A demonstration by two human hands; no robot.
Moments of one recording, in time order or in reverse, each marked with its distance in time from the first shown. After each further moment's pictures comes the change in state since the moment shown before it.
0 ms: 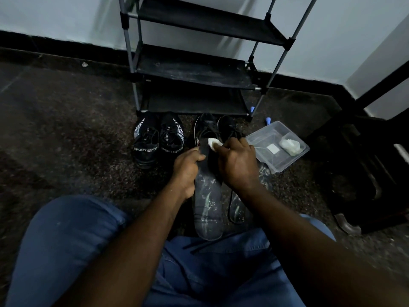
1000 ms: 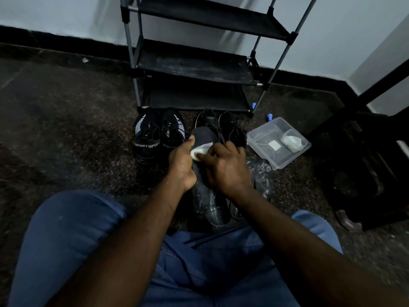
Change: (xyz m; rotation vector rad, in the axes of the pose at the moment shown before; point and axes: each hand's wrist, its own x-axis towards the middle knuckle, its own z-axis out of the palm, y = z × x) left_hand 0.020 0.003 -0.012 -0.172 0.036 -0.193; right_hand -0.017 -0.022 0.008 0.048 0.064 -0.176
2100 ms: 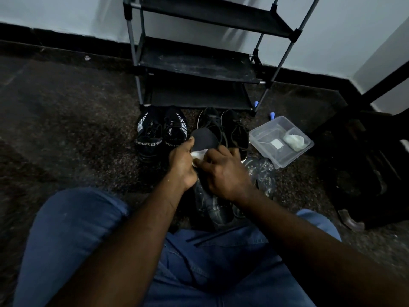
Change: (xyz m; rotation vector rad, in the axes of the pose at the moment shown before) left_hand 0.010 -0.002 -0.008 -0.034 0.078 -0.014; right_hand -0.006 0.001 0.009 -0.004 -0.026 -0.203
